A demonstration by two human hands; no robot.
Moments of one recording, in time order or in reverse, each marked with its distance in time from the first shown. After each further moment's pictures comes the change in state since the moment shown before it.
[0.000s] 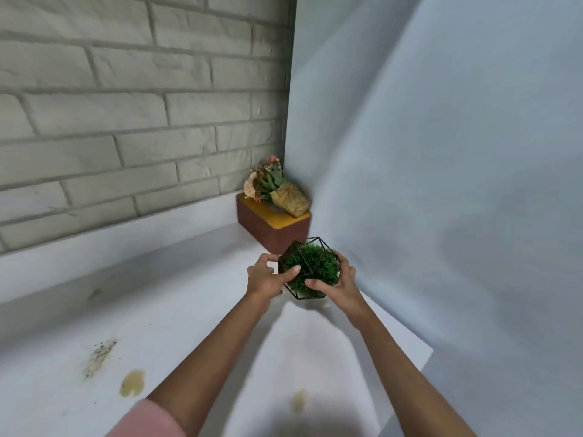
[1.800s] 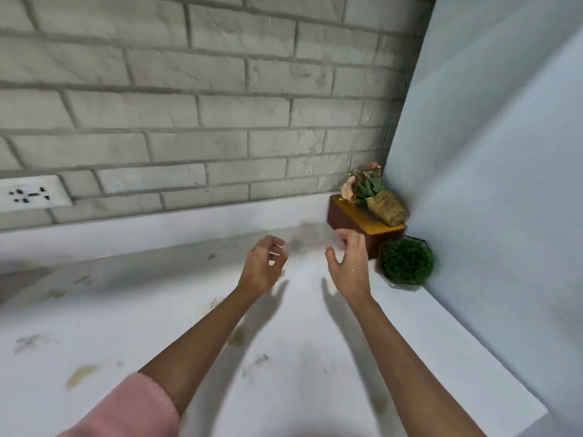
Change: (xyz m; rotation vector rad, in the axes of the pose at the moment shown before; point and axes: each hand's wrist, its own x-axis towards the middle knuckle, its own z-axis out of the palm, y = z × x) left_hand -0.029 -0.019 -0.168 0.386 0.350 0.394; right_hand -0.011 -0.082 0.148 -0.329 0.108 -0.485
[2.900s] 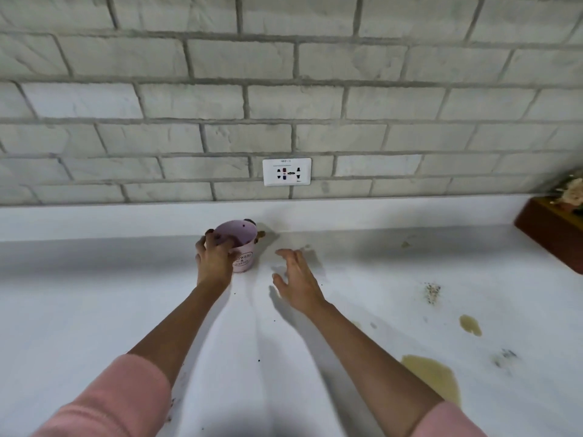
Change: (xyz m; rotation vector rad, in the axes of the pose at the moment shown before) left_hand -0.120 -0.233 -0.455 0.675 0.336 -0.296; right_hand -0.204 -0.305 0.360 0.103 -0.666 -0.247
